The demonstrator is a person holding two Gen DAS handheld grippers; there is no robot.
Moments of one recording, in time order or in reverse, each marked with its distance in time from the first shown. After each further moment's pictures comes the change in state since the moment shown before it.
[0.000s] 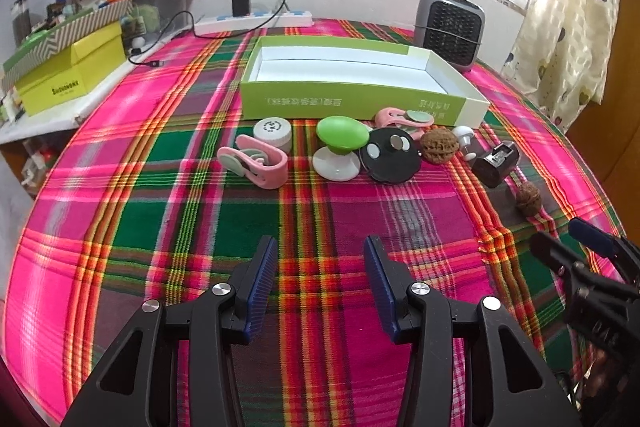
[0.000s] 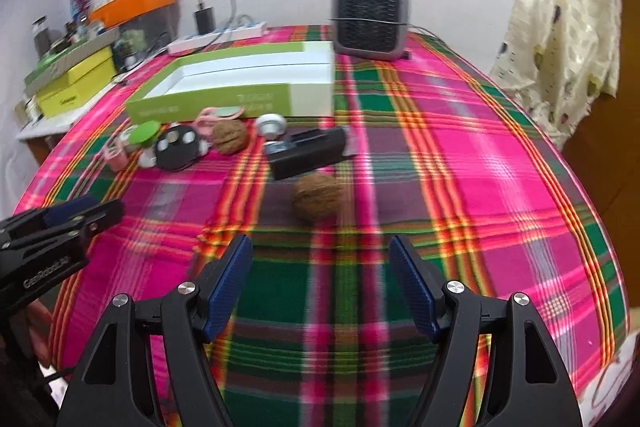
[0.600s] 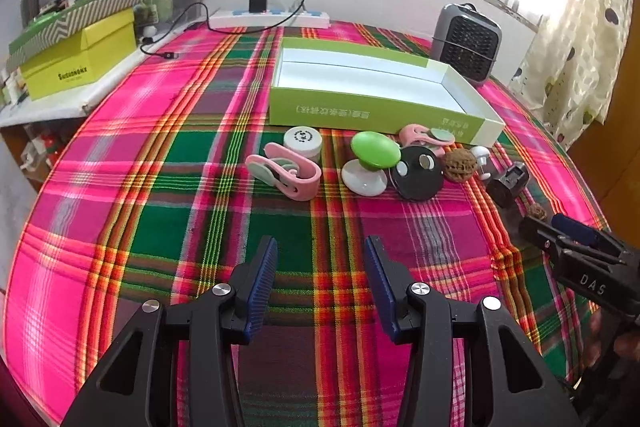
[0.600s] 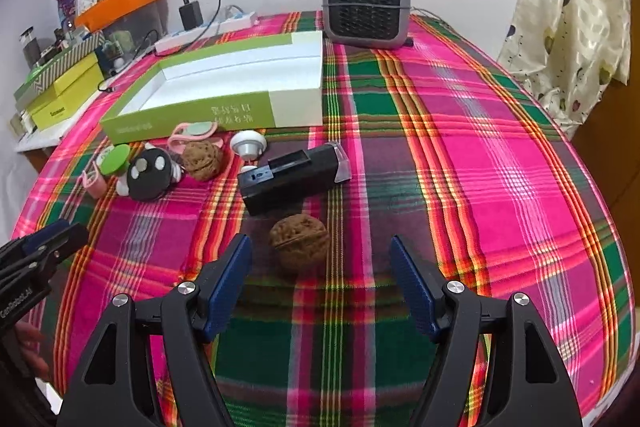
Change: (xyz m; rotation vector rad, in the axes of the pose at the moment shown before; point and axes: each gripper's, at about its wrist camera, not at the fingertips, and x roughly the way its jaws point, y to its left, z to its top) left arm 0.000 0.024 0.013 -0.064 0.015 -0.013; right arm 0.031 -0.010 0.027 0.021 0.076 0.036
